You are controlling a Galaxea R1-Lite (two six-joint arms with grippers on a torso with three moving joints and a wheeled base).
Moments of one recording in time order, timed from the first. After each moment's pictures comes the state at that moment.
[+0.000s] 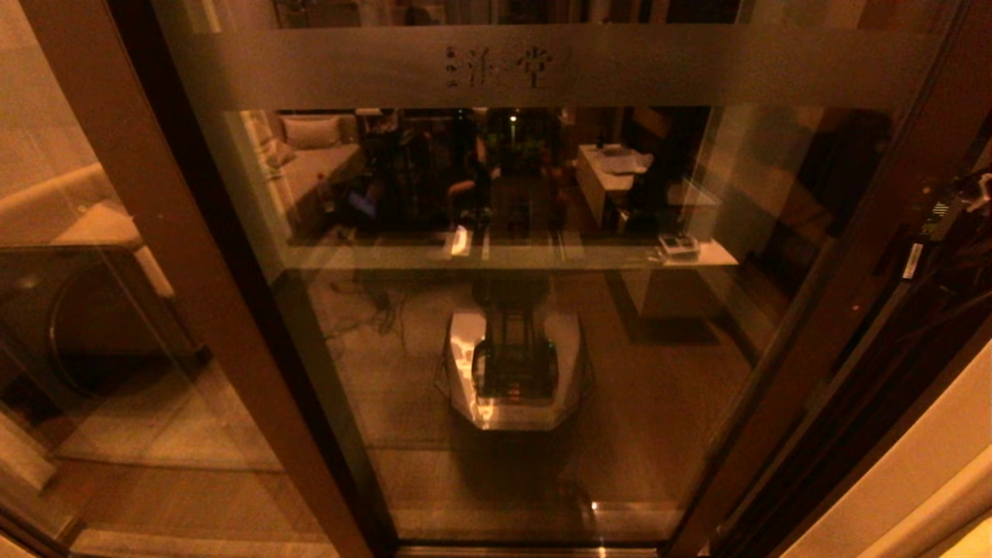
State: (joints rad) left arm 0.00 0.00 -0.04 0.13 0.00 0.06; right arm -0.37 1.87 -1.15 -0.49 0.20 -0.05
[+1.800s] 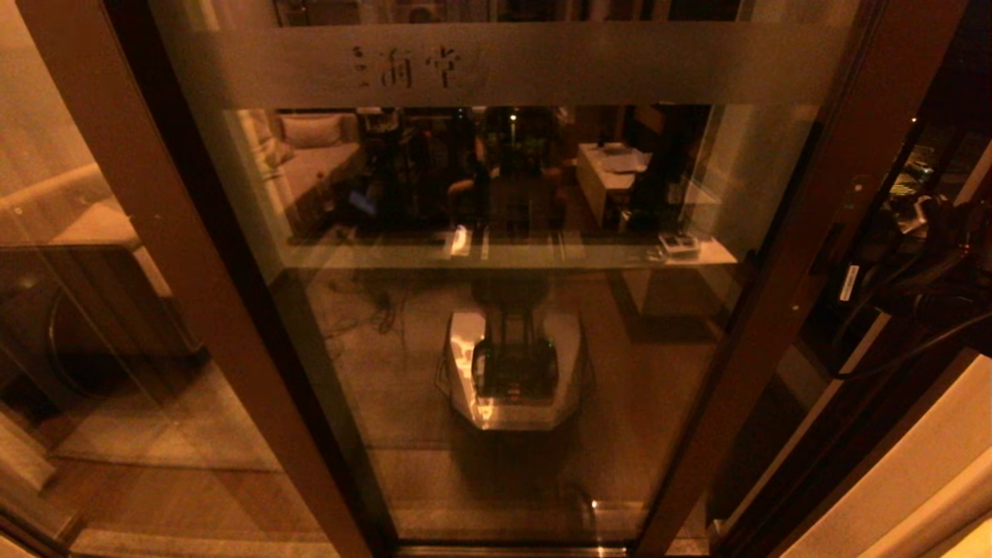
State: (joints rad) left arm 0.00 0.00 -0.04 0.13 0.00 0.06; right arm -0.19 1.80 -0.94 -0.65 0.19 0.00
